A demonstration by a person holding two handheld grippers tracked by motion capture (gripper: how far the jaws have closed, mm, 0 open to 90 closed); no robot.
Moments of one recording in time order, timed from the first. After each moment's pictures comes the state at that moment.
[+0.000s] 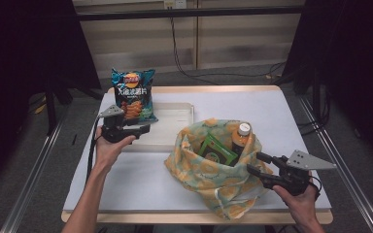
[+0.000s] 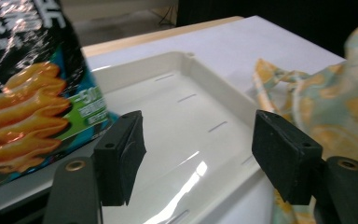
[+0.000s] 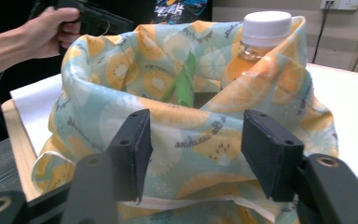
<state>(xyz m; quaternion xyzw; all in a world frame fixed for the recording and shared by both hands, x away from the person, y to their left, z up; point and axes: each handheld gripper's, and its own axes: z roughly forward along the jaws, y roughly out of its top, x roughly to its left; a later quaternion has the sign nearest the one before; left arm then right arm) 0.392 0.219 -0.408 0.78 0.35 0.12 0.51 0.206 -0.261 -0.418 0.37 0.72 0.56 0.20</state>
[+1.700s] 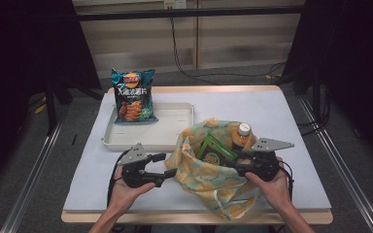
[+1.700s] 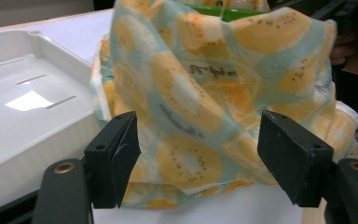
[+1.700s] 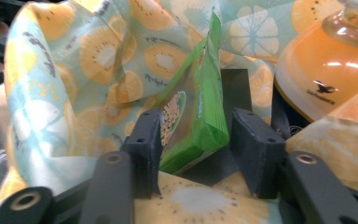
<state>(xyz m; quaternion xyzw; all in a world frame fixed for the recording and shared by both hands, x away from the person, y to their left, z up) 0.281 0.159 -0.434 0.80 0.24 0.05 0.55 0.253 -0.208 -0.424 0.39 0.77 0.48 0.14</state>
